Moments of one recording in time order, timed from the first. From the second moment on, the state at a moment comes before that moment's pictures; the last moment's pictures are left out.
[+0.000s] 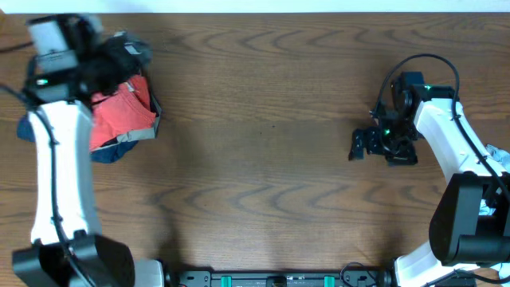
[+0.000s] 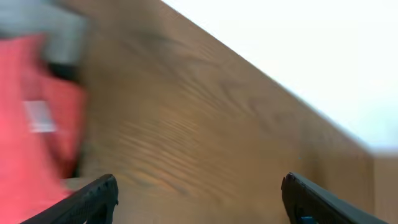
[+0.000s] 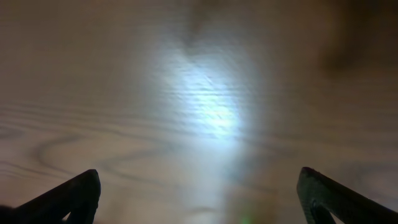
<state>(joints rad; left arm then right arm) 0.16 1.58 1.55 -0.76 0.42 -0.45 -0.02 1.76 1.24 -1.14 -0.24 0.06</state>
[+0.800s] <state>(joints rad) -0.28 1.64 1.55 -1.46 -0.01 -0.32 -0.11 1.76 1.24 -1.21 -0.36 0.03</state>
